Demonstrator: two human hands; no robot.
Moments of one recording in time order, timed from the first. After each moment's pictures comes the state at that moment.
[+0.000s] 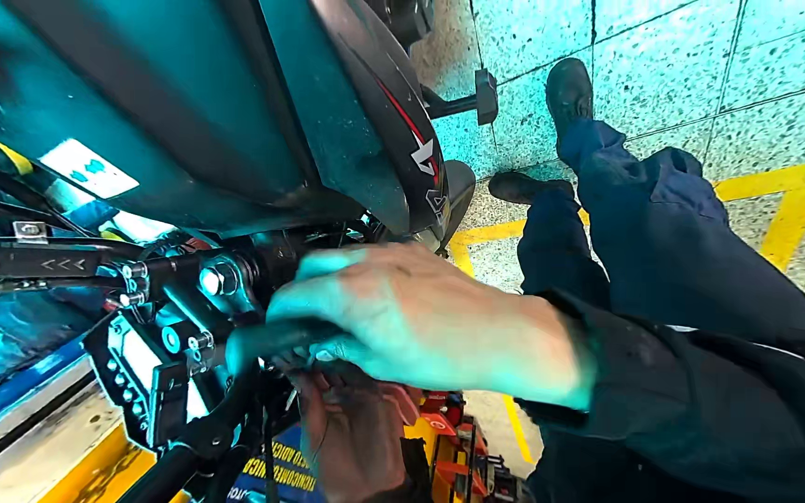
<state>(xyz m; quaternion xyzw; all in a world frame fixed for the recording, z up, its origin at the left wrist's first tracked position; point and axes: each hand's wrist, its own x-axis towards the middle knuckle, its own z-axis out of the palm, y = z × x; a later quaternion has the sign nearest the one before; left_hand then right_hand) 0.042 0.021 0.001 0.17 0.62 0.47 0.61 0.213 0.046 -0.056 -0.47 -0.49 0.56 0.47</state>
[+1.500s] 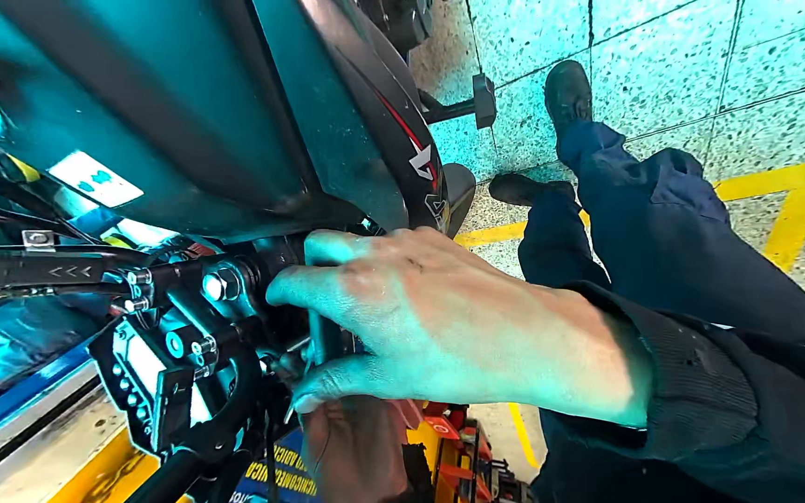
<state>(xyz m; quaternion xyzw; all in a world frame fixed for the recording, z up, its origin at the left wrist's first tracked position) 0.044 0.017 0.003 0.18 0.62 0.48 0.59 0.234 0.047 -0.049 -0.52 -0.53 0.52 0.42</state>
